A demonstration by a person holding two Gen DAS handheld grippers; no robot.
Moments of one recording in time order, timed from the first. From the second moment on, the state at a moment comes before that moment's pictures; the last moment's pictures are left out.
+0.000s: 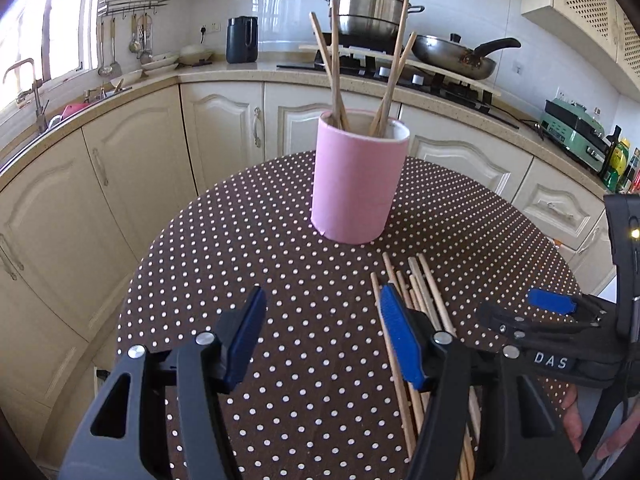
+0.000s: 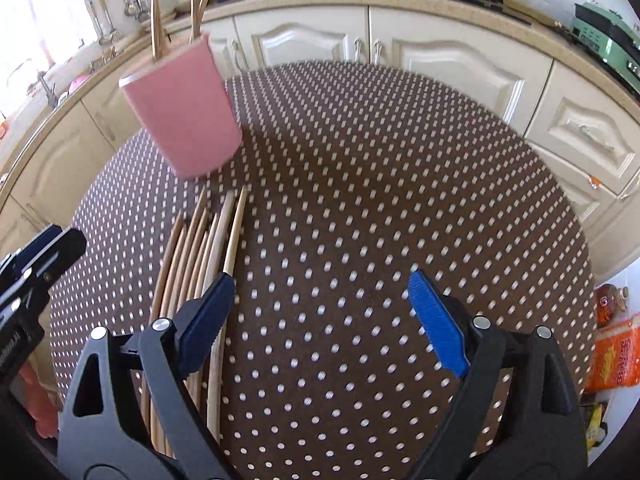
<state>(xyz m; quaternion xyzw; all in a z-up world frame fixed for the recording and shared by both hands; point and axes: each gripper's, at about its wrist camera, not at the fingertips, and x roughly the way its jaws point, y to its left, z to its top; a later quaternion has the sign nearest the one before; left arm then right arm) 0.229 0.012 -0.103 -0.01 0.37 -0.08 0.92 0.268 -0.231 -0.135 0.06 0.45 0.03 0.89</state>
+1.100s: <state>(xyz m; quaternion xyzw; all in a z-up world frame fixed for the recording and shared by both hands) 0.228 0.006 -0.132 -0.03 0.44 -0.11 0.89 0.274 -0.175 -0.152 0.03 0.42 0.05 0.91</state>
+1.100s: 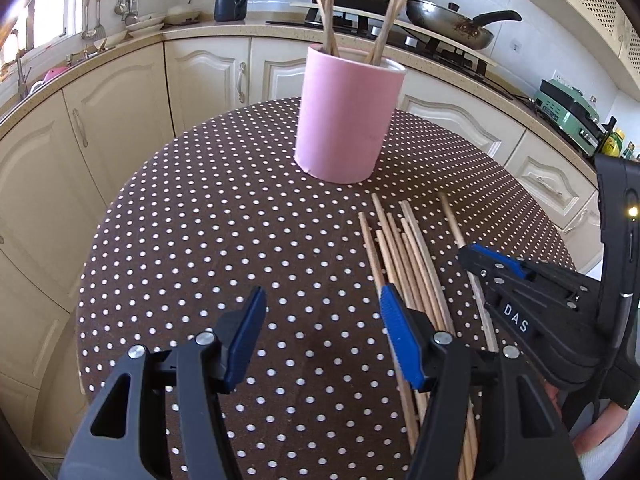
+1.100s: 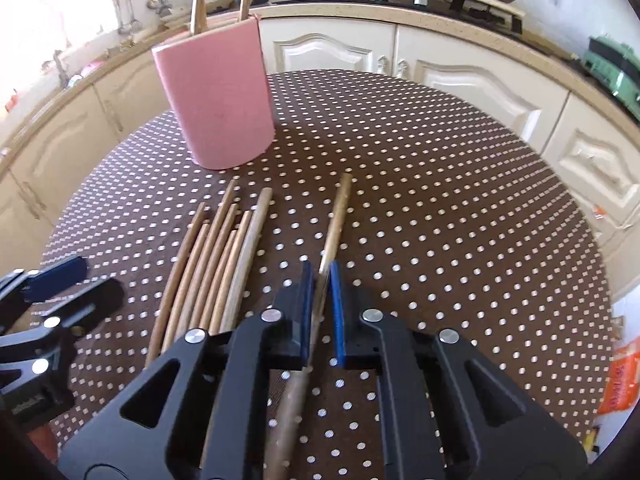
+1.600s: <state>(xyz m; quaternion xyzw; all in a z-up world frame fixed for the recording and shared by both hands) 0.248 -0.029 -0.148 0.02 0.46 -0.09 0.88 0.260 -0.209 -0.151 0.09 0.42 0.11 0.90</state>
